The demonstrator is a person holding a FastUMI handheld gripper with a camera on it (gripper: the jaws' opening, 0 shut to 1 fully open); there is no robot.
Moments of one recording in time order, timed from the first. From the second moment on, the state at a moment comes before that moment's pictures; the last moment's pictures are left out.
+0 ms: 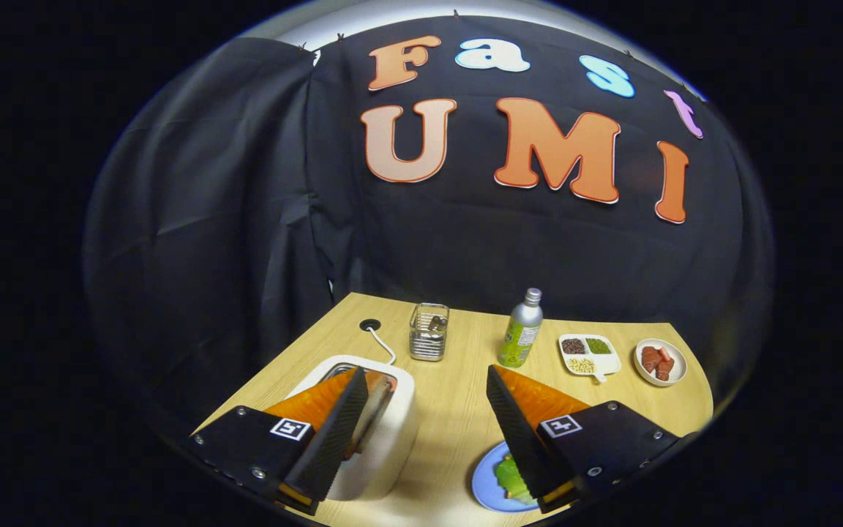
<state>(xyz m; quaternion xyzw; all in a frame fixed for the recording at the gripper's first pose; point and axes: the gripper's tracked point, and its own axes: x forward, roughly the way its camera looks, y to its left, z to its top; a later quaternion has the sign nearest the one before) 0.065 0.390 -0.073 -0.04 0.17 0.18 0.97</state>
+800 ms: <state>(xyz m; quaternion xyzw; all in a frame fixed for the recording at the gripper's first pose) 0.079 0.445 -0.118 -0.07 0.20 0.18 0.96</state>
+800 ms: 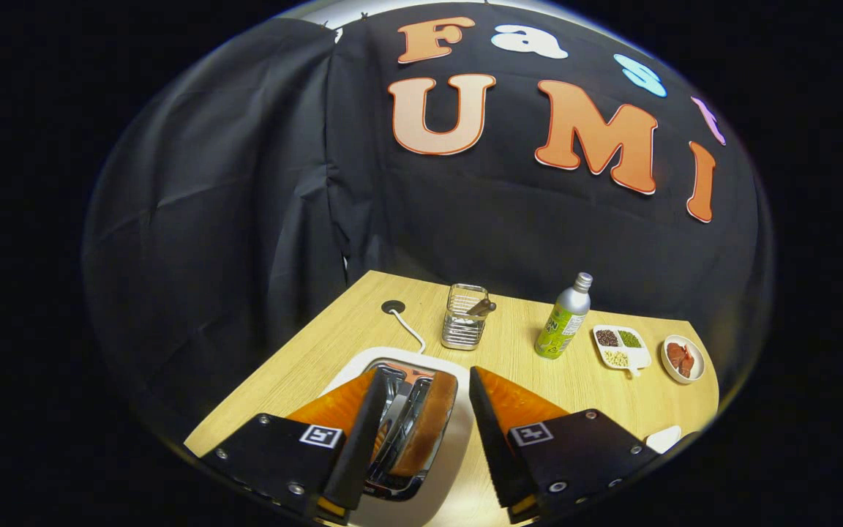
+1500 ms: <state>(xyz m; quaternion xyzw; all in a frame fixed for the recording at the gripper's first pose) 0.080 0.450 -0.095 -0.05 0.18 0.18 0.96</state>
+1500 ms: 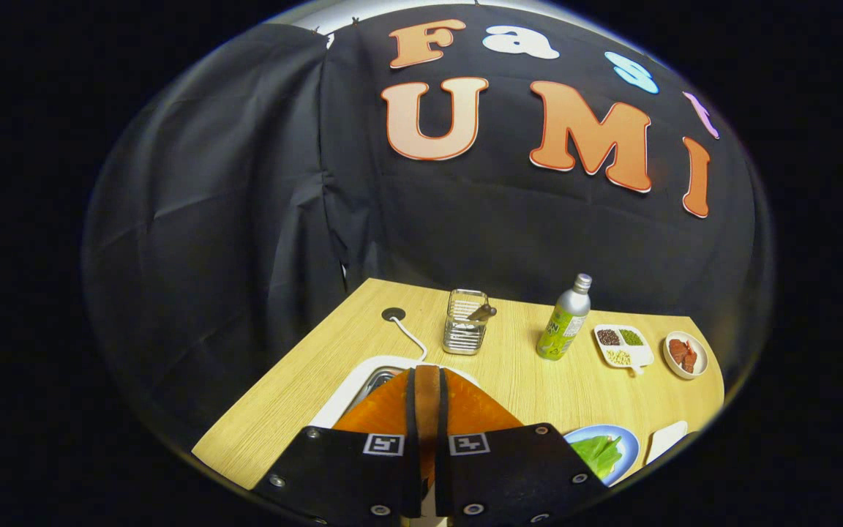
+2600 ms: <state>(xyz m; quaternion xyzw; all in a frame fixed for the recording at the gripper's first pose) 0.064 0.364 -0.023 0.01 0.15 0.19 0.97</state>
